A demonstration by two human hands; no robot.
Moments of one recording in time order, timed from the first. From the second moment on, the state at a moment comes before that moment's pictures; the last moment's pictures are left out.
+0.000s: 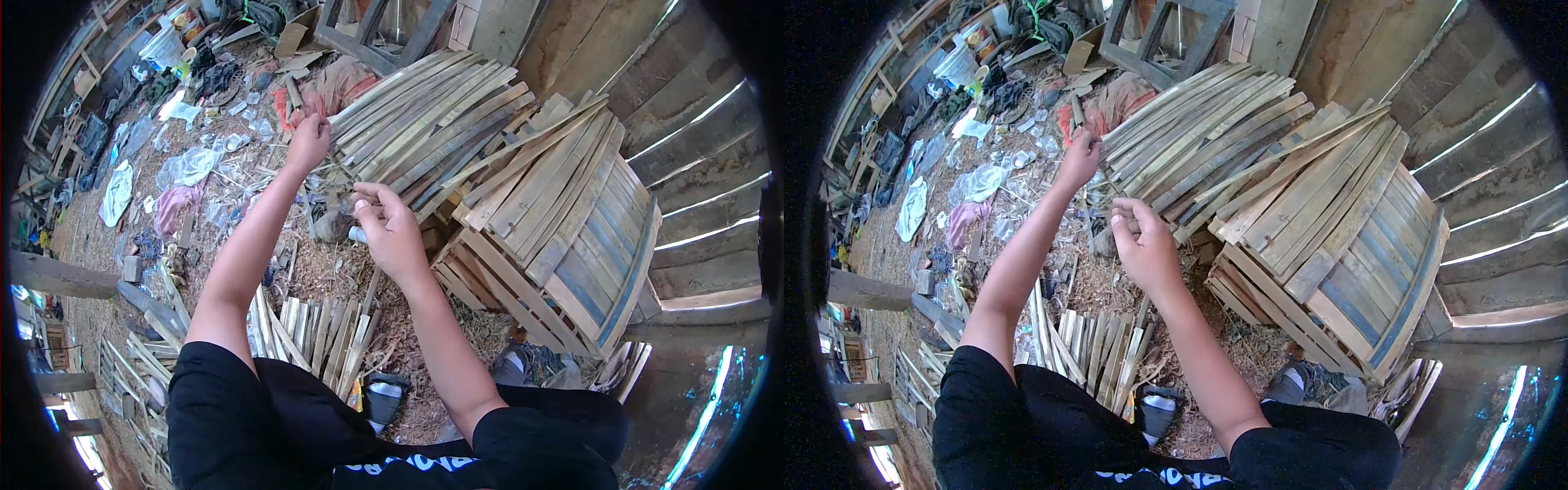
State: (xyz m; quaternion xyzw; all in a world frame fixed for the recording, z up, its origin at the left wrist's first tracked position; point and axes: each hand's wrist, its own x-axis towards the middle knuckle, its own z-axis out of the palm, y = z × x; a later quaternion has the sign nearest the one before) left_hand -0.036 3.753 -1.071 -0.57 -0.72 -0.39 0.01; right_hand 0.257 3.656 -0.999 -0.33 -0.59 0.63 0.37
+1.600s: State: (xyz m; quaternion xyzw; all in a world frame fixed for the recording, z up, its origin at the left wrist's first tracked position) left_hand 0.079 3.731 -0.971 -0.66 -0.58 -0.47 0.06; right_hand 0.332 3.656 -0.902 -0.26 -0.59 0.59 0.48
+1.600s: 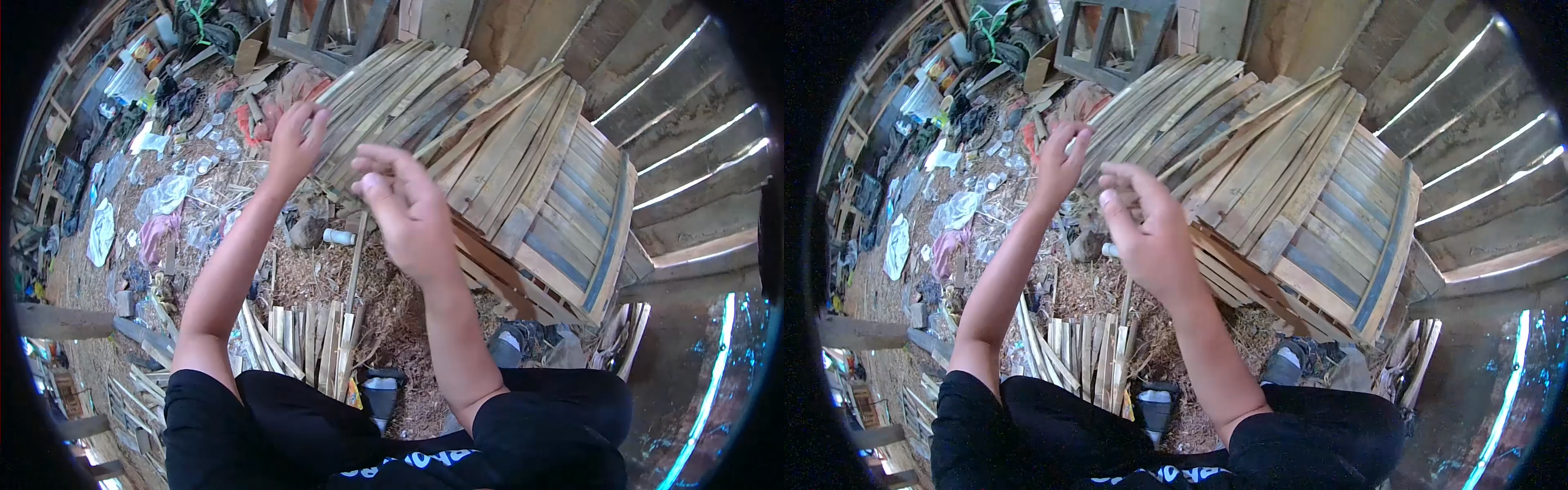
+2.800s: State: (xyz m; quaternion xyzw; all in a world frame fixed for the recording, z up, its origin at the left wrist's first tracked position) left_hand 0.270 3.735 -0.917 -0.77 -0.54 -0.33 -0.04; right_hand 0.485 3.712 -0.901 -0.70 -0.55 0.20 0.41
